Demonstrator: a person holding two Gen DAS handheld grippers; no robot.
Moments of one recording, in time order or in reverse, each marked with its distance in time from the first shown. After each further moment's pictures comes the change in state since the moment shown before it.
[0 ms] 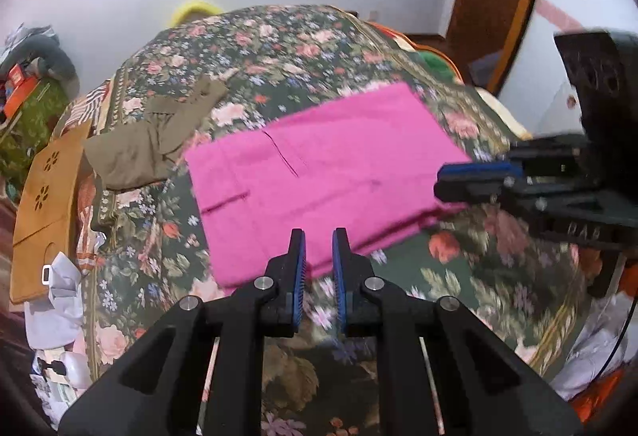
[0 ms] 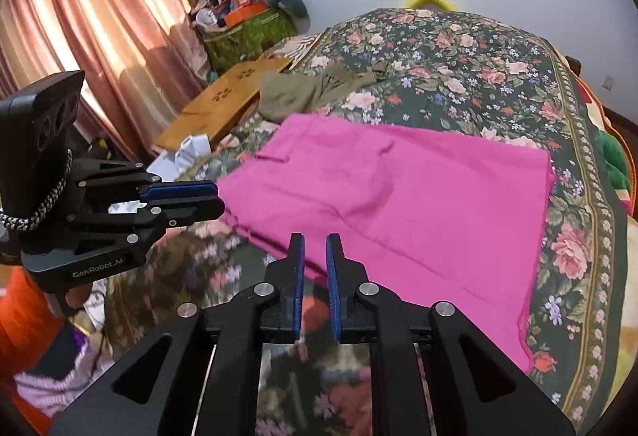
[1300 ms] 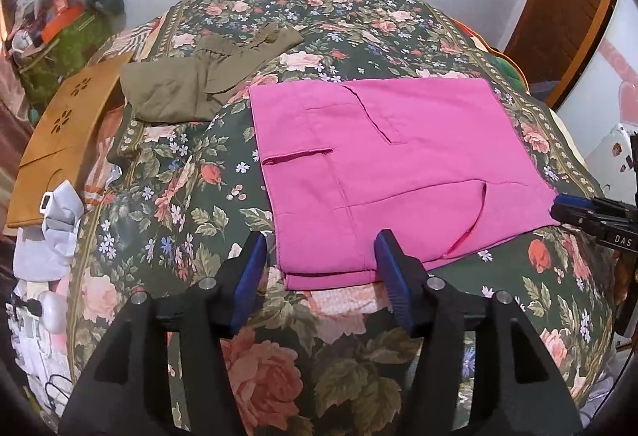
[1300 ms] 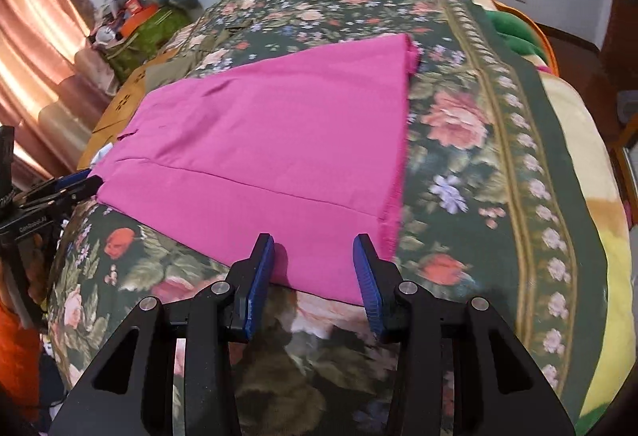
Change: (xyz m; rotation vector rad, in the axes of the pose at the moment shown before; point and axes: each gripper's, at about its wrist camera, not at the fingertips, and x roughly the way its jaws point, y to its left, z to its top) left arm 0.042 0.051 -0.030 -0.216 0.069 0.093; right arm -0.019 -0.095 -0.066 0.279 0.097 -0.213
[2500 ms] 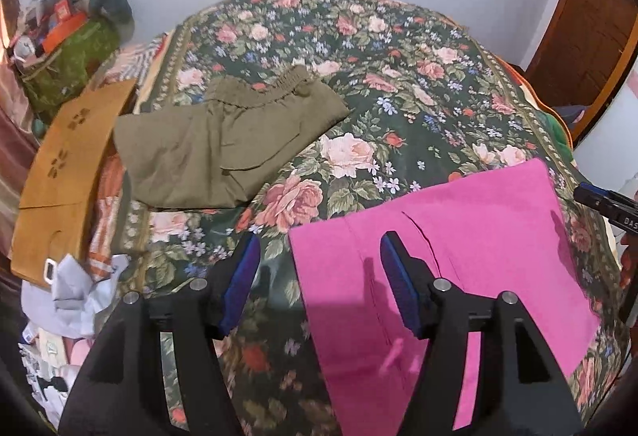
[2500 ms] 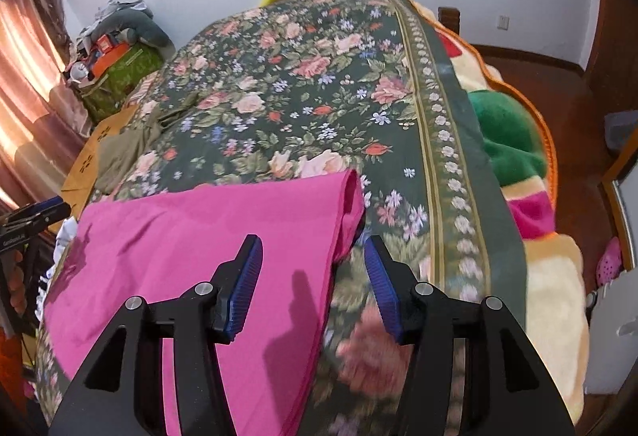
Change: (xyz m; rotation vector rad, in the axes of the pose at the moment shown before) left arm 0.064 0.044 0.131 -0.035 0.002 0.040; right arm 0.037 -0.060 0.132 0.014 -0.100 -0.059
